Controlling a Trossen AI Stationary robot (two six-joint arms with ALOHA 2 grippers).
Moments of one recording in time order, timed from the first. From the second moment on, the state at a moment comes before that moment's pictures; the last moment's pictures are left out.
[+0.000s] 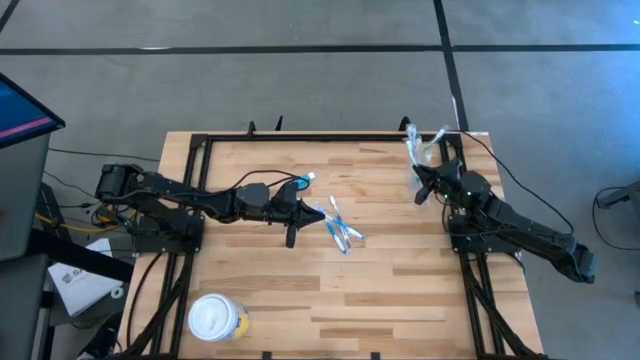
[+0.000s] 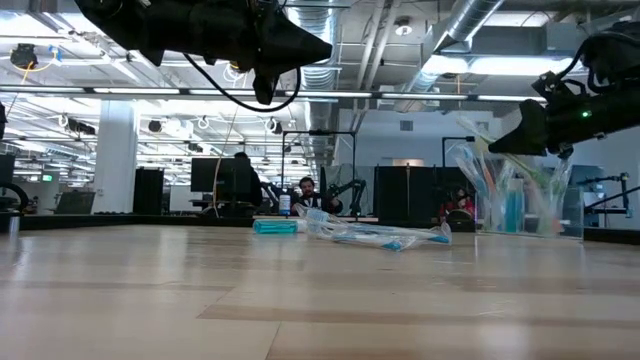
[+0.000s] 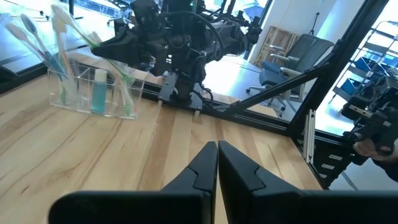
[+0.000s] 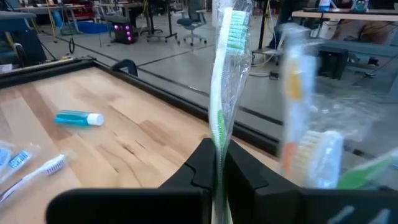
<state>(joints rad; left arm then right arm) -0.02 1.44 0.67 0.64 0.00 -0.29 -0.59 0.20 0.03 -0.01 0.23 0.05</state>
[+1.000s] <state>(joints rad) -0.03 1.44 0.67 0.63 0.00 -0.29 -0.14 0.12 0.03 0.24 0.53 -0.11</state>
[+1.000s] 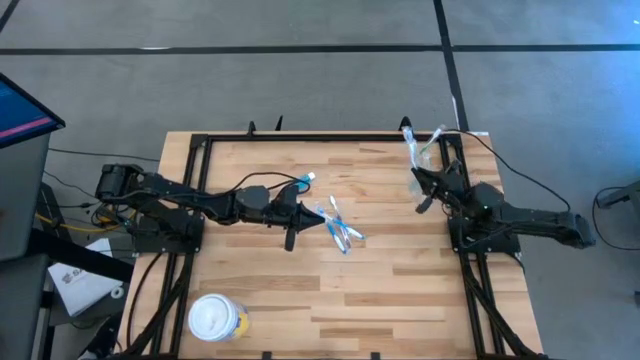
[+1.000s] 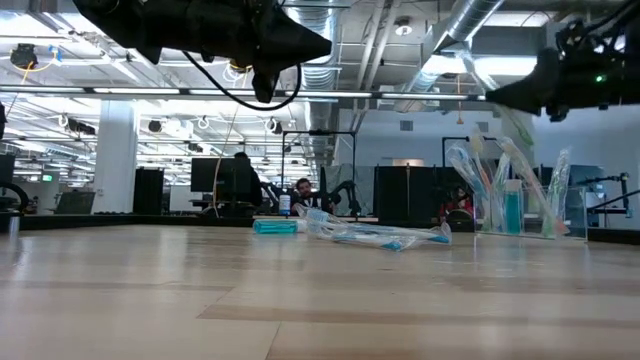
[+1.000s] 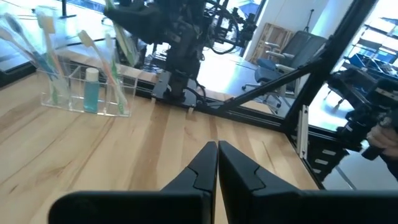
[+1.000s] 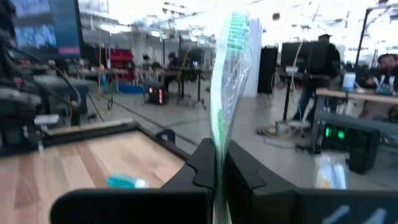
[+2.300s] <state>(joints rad) 0.09 1.98 1.18 1.12 0.16 -0.16 0.24 0.36 0.03 0.68 0.52 -0.19</state>
